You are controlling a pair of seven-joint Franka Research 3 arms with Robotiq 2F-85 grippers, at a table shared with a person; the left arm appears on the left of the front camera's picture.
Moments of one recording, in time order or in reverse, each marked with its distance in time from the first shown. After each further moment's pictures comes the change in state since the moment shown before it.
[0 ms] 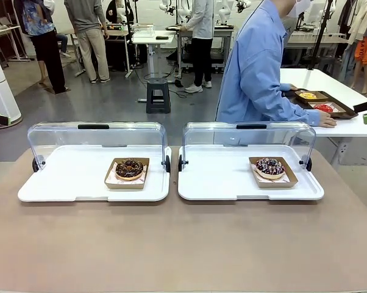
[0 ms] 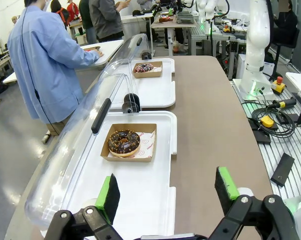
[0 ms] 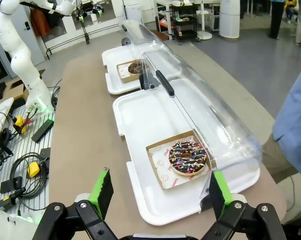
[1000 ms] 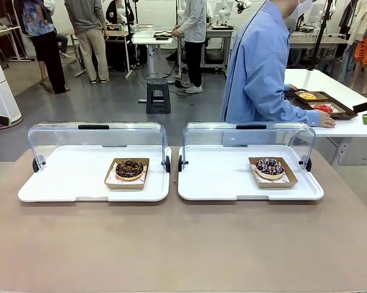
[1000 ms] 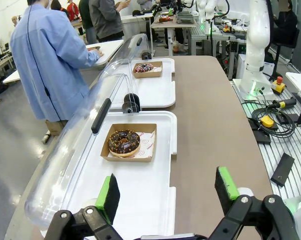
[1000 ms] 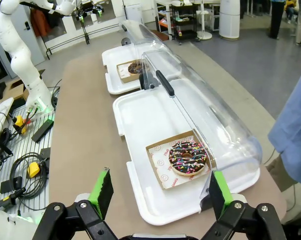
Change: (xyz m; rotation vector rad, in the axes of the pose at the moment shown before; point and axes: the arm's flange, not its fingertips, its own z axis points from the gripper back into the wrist) left arm 0.000 0.000 0.000 0.000 0.000 0.000; right arm 0.000 0.000 0.000 0.000 0.000 0.000
